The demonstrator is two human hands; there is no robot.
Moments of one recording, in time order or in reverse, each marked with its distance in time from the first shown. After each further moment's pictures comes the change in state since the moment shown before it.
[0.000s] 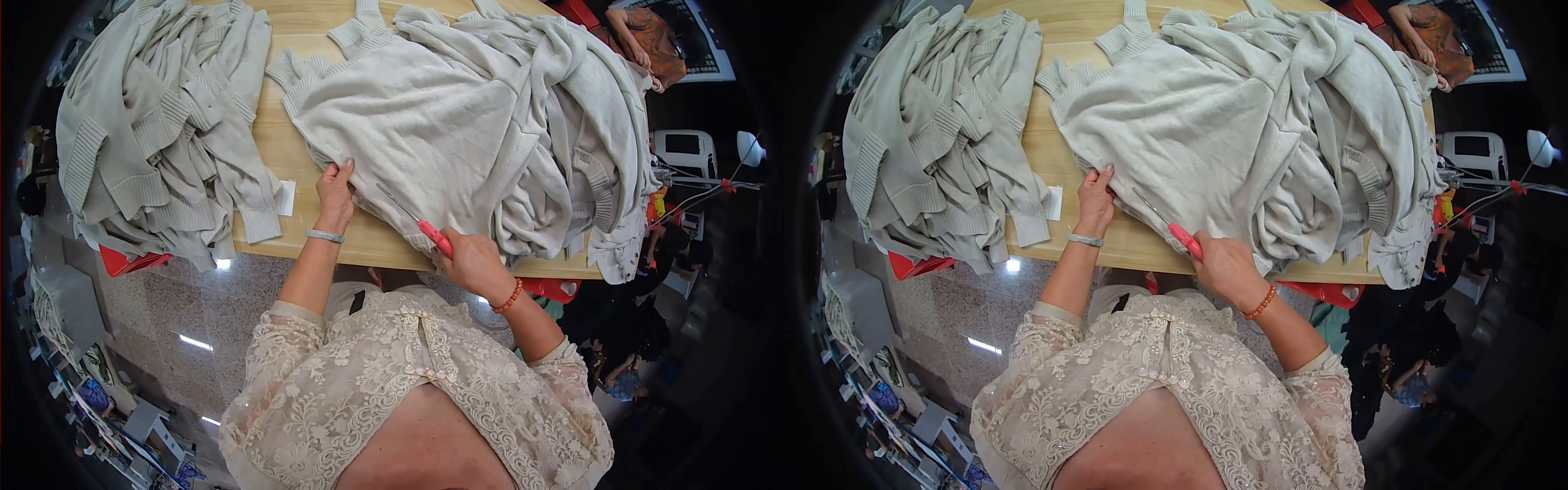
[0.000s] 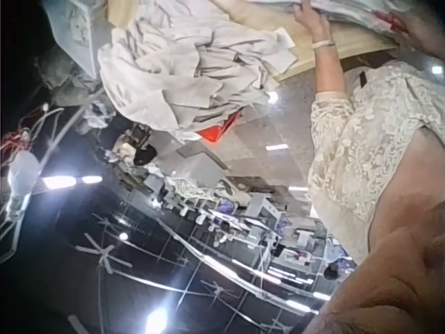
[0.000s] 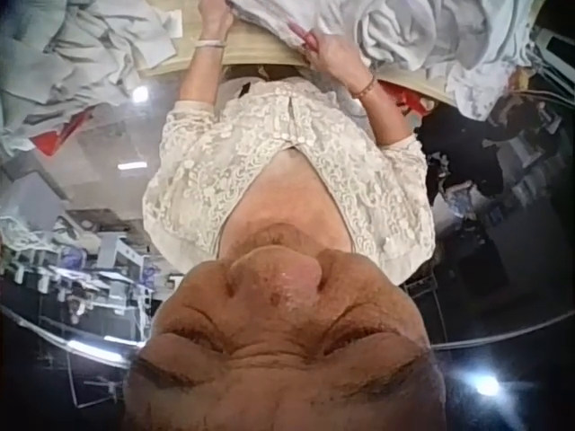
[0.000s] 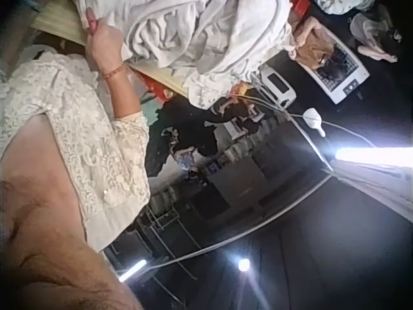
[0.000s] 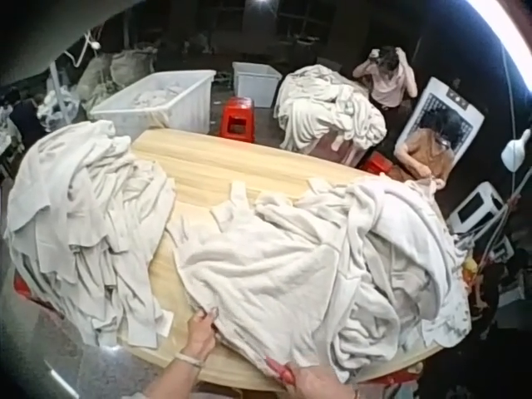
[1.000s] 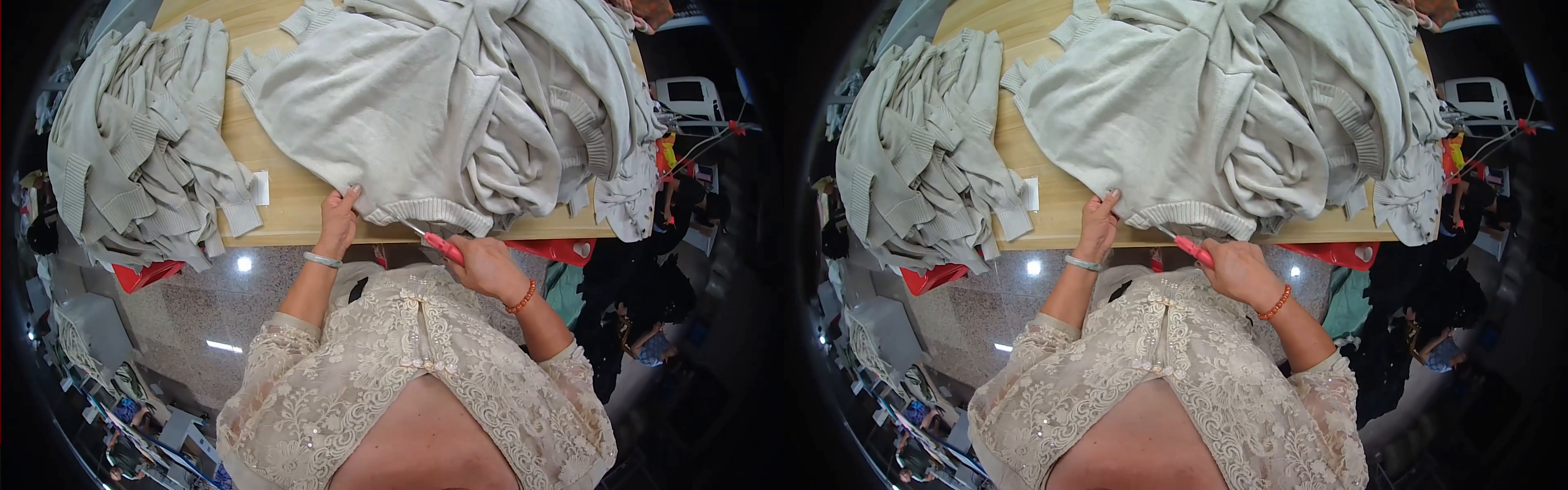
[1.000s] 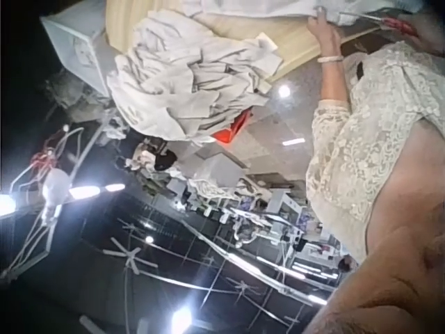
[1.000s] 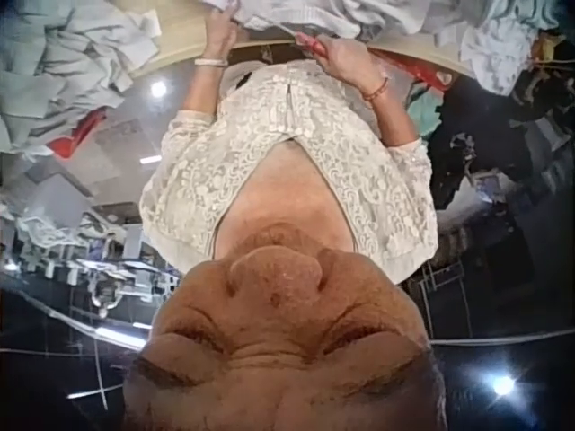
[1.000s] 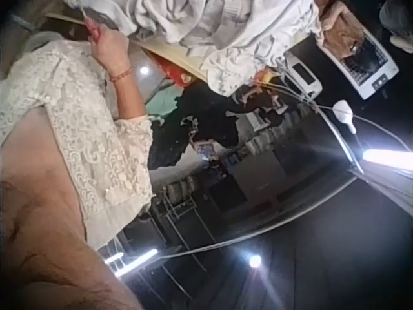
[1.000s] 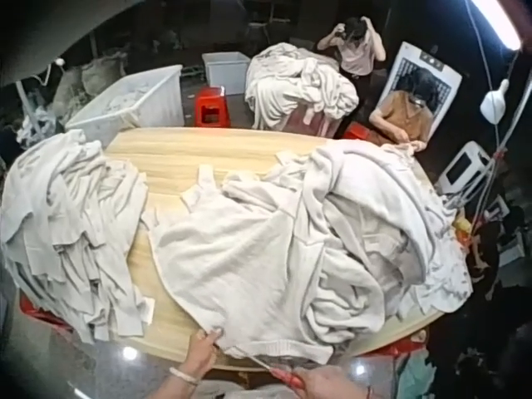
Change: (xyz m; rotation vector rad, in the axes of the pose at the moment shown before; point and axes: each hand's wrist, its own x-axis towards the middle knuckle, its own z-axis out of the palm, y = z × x) left_hand -0.090 -0.050 -0.011 0.148 -0.238 -0.156; right_hand -0.084 0.047 0.008 0.119 -0.102 0.064
